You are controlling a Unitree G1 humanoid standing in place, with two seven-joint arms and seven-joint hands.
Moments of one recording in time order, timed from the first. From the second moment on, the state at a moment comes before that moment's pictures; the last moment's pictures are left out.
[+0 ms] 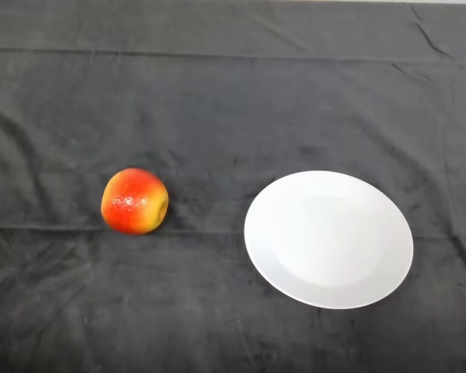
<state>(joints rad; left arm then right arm) -0.53 0.66 0.69 1.26 -0.80 -0.37 0.01 -0.65 -0.48 -0.95 1.22 0.88 0.20 0.40</state>
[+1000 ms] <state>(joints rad) -0.58 0.57 0.62 1.21 -0.64 -0.40 -0.02 -0.65 -0.48 -0.95 1.22 0.88 0.20 0.40</state>
